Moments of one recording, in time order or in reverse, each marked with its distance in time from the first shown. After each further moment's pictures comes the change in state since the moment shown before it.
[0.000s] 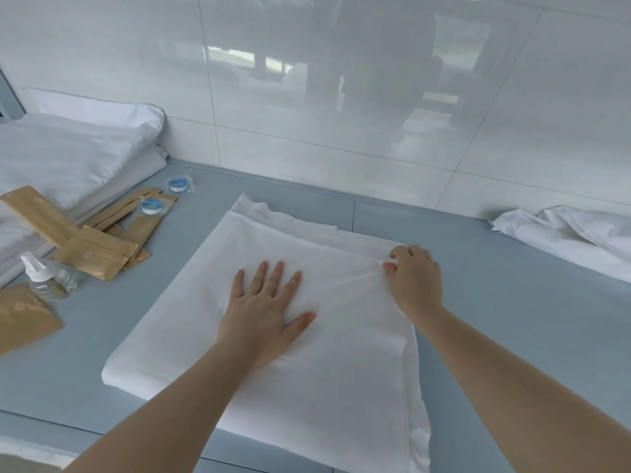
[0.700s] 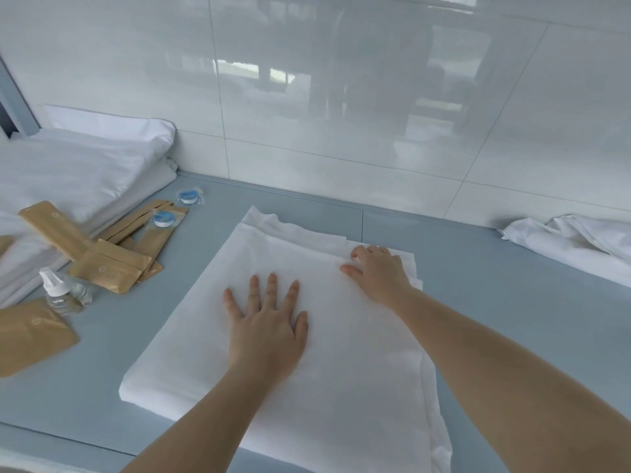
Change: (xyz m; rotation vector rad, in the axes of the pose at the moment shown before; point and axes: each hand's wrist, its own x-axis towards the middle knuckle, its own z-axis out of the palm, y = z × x) left_hand -0.004 0.004 0.003 0.009 0.034 -0.234; right_hand 0.042 -0.051 0.026 -0.035 -0.220 -0.240
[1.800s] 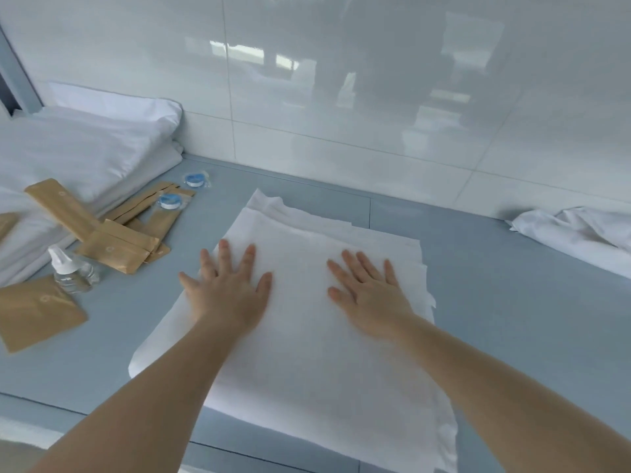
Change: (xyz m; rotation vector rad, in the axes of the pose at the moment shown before) left_hand 0.028 -0.062 -0.013 0.035 -0.129 -0.249; right_hand -0.060 -0.026 0.027 -0.059 -0.179 -0.150
